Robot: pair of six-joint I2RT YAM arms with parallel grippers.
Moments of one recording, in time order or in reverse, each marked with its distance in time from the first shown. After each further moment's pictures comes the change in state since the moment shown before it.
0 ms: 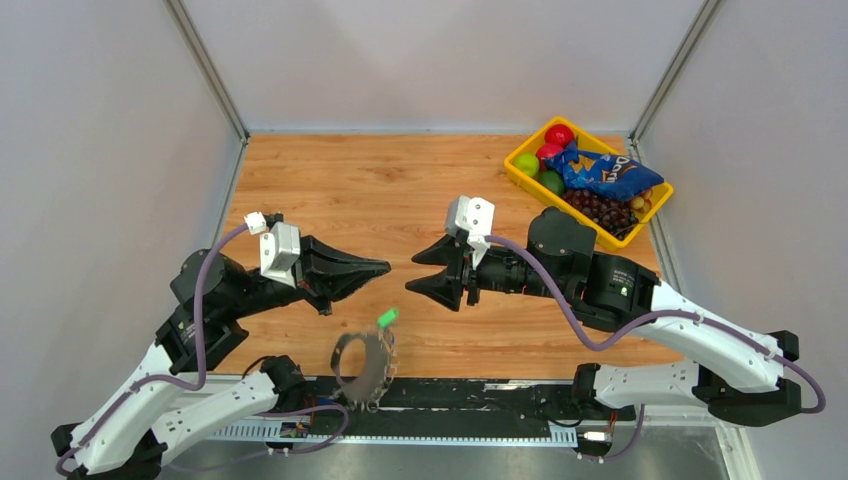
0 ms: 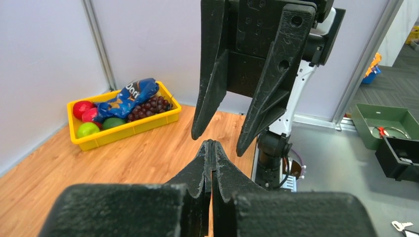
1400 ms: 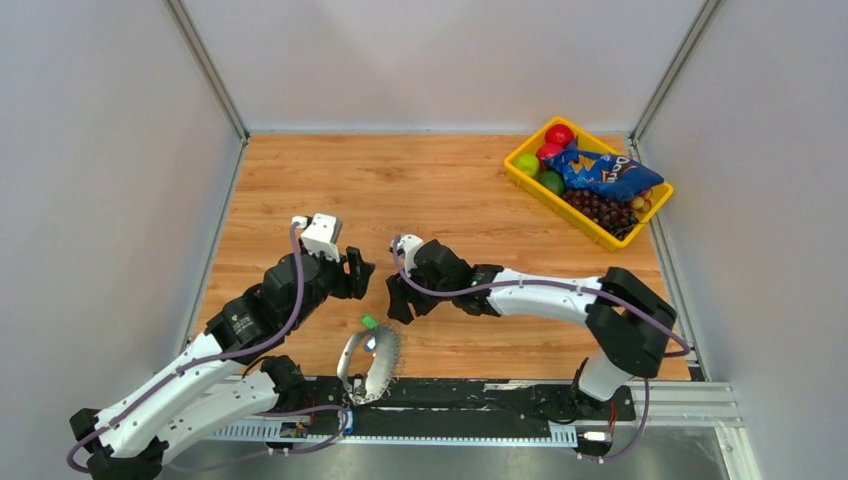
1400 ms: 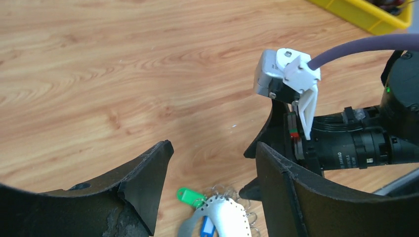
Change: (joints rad) left arm 0.002 0.016 -0.257 -0.312 -0.809 -0.218; right arm -0.176 0.487 -0.453 0.375 -0.029 0.407
